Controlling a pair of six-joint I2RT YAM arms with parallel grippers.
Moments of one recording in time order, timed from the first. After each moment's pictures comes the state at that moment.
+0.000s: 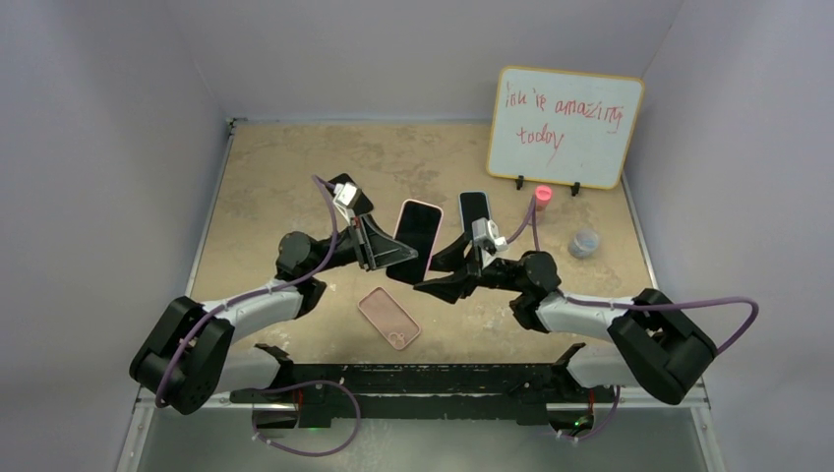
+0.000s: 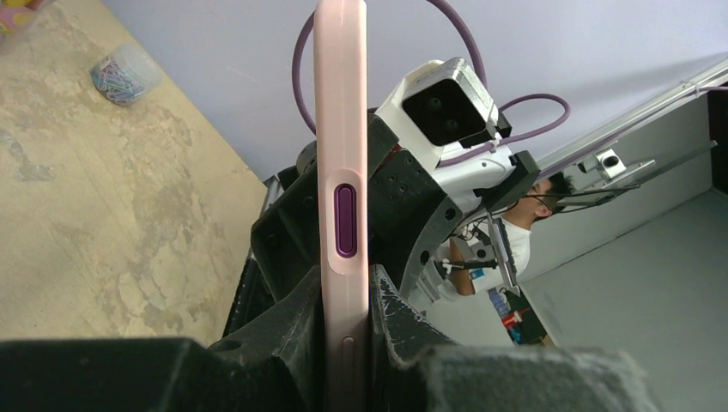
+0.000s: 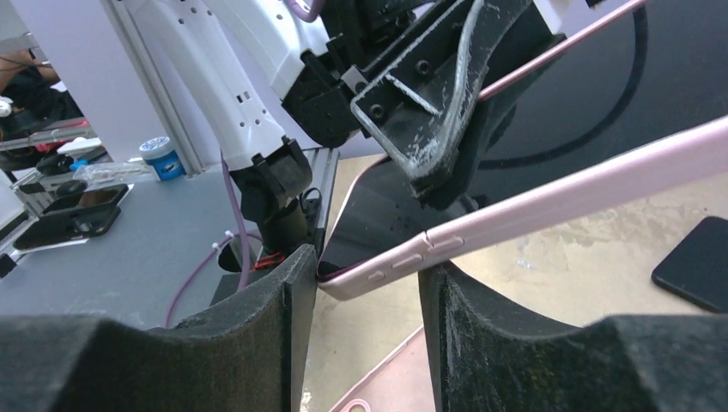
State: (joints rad) left arm -0.51 1.26 0.41 1.20 0.81 -1.30; right arm 0.71 1.30 0.34 1.35 -0.79 0.47
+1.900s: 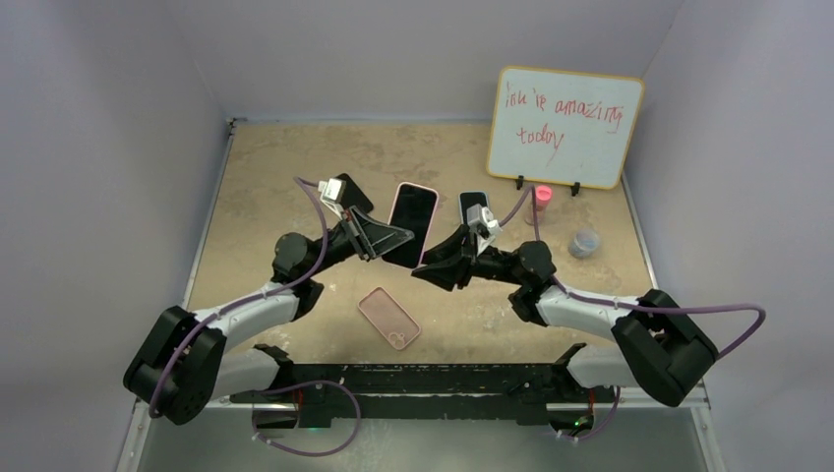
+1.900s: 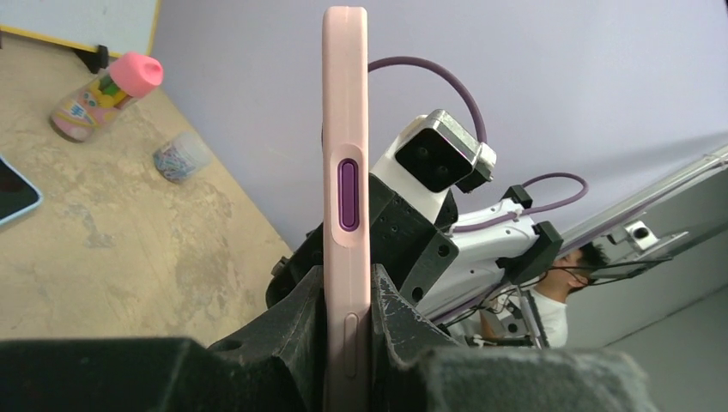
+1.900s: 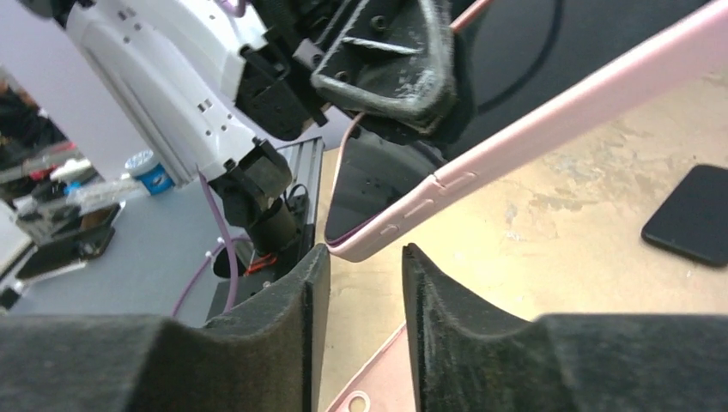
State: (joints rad) left arm -0.51 1.22 0.41 1.18 0.63 -1.27; right arm 0.67 1.29 0.42 1.17 -0.78 0.47
